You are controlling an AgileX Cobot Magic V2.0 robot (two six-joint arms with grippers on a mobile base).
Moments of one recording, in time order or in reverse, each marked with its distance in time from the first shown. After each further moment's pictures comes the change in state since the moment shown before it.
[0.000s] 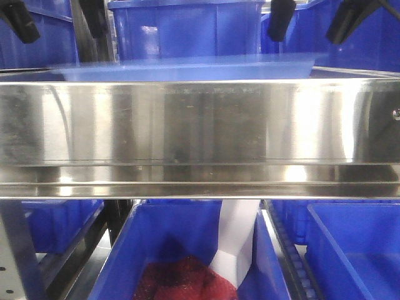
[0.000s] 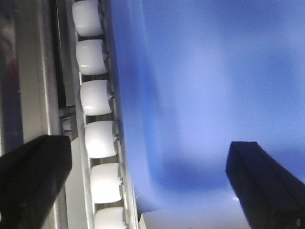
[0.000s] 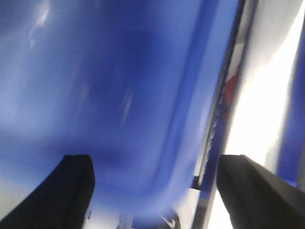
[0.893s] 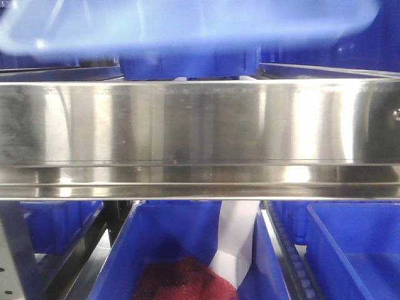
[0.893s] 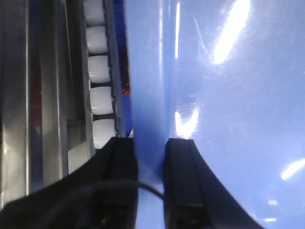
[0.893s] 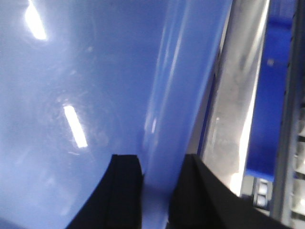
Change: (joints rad) left arm 0.002 -0.090 0.000 -0.018 0.003 -0.018; right arm 0.002 -0.101 0.010 0.022 0.045 0.020
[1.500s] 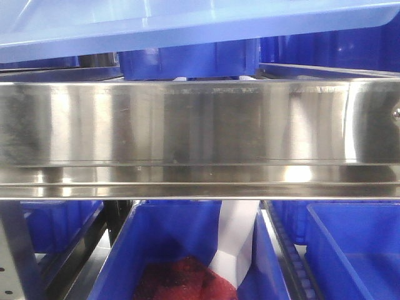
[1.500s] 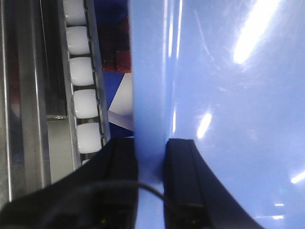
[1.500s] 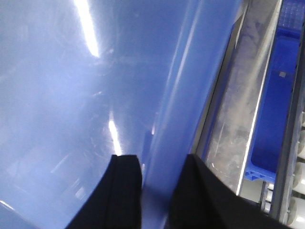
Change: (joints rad) left arm -0.002 -0.241 0.220 -0.098 0.003 0.006; right arm 0.078 -0.345 0.244 0.005 -0.043 0.002
